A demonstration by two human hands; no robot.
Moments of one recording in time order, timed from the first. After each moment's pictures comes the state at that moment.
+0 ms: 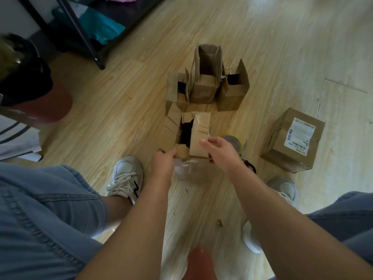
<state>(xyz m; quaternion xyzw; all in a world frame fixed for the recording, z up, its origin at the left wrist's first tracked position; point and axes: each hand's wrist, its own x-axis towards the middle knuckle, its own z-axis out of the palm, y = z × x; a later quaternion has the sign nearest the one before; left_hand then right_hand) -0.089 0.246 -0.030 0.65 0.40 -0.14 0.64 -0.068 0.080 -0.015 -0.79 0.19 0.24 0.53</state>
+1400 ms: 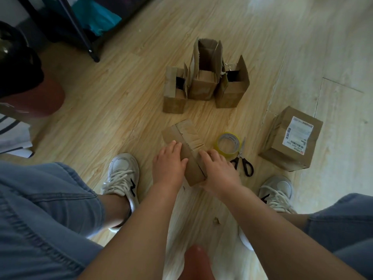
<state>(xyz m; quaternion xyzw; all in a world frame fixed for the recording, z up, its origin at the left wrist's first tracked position) -0.102 0.238 -0.057 0.97 0.05 -0.12 0.19 -0.108 0.083 -0.039 -0.96 -0.08 0.25 0.11</state>
